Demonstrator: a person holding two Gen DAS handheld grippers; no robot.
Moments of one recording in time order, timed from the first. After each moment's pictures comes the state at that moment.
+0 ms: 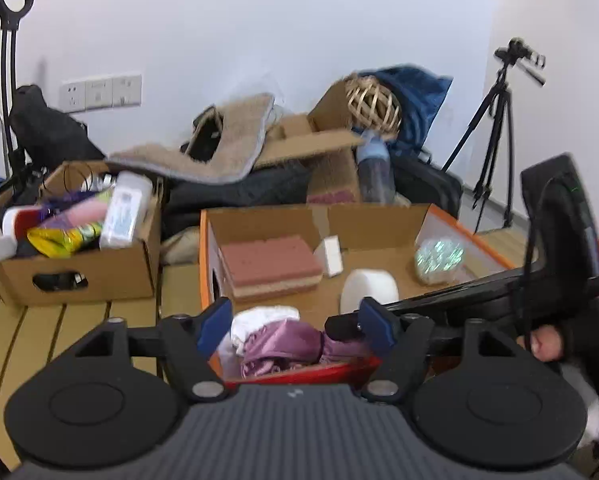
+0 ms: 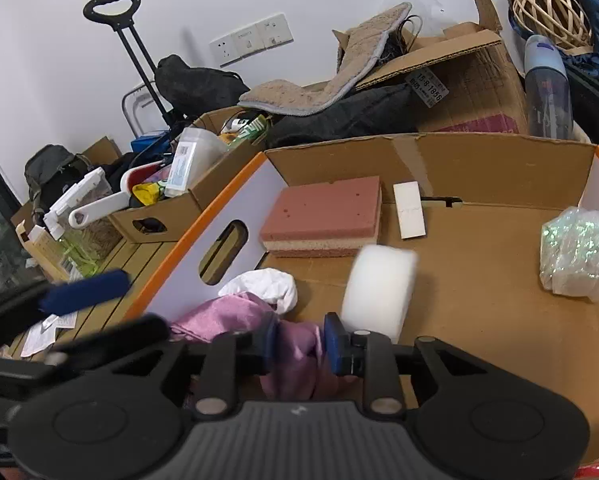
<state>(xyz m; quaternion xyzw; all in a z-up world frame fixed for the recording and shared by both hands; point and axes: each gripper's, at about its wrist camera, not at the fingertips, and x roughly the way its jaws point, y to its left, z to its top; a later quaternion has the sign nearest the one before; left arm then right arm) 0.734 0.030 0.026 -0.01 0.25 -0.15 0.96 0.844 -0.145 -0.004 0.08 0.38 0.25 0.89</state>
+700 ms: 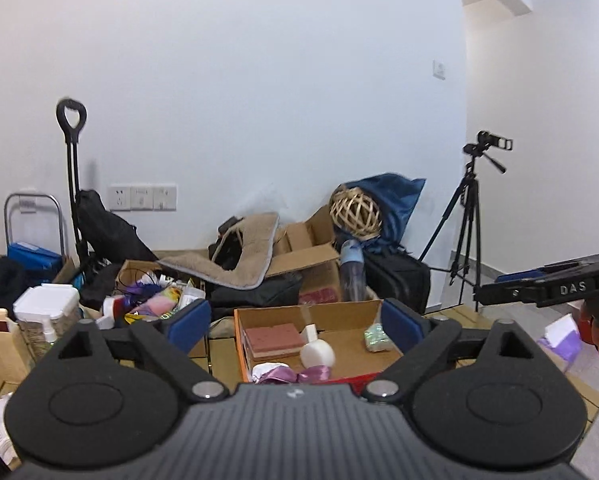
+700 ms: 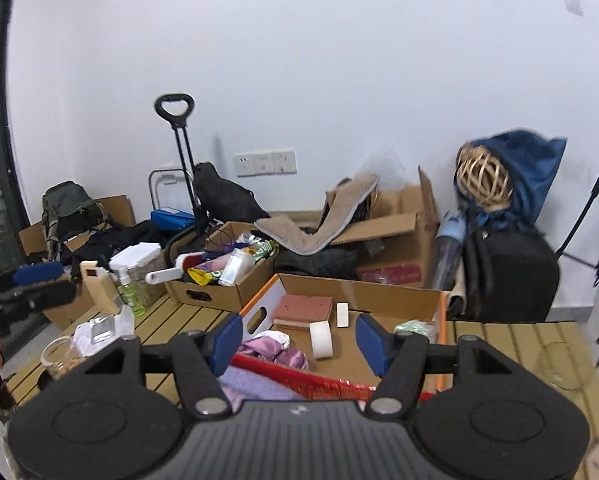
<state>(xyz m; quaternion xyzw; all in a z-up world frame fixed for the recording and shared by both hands) 0.520 0.050 0.185 -0.01 0.14 -0.13 0.98 0.601 -0.242 0.197 0.01 0.22 0.21 0.95</state>
